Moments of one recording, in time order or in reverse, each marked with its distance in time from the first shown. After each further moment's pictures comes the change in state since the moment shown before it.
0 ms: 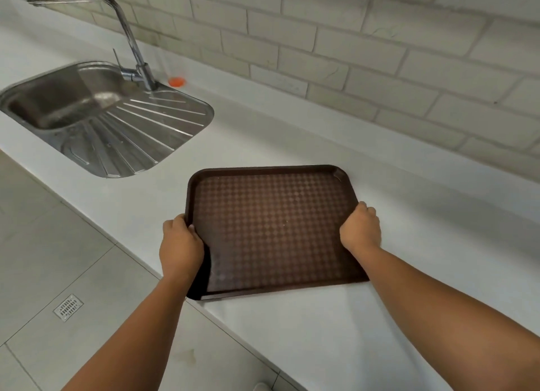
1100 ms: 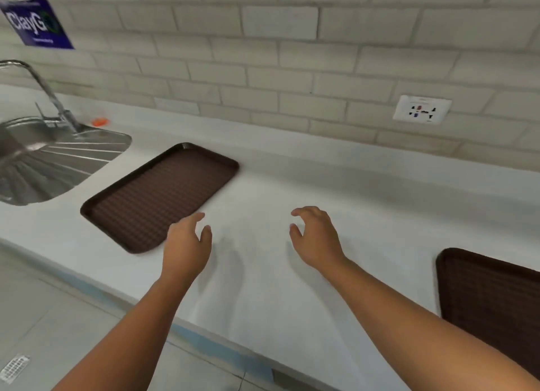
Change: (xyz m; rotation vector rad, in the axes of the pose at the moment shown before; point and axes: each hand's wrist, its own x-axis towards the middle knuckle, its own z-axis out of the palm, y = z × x) left_hand -0.220 0.152 0.053 -0.003 -0.085 0.456; right_hand -0.116 0.211 -0.133 0.318 0.055 -0.392
